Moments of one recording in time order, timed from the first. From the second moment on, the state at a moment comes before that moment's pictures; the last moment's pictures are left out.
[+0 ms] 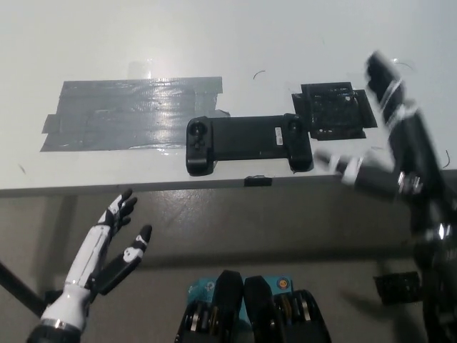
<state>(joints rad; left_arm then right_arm) -0.07 0.23 -0.04 -0.16 0.13 0.05 -0.09 -0.31 -0.16 0.09 -0.27 -0.02 0.04 0.08</state>
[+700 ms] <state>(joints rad) 0.00 0.23 -0.05 -0.16 0.13 0.05 -0.10 -0.15 -0.19 0.16 -0.10 -0.08 0.00 0.13</state>
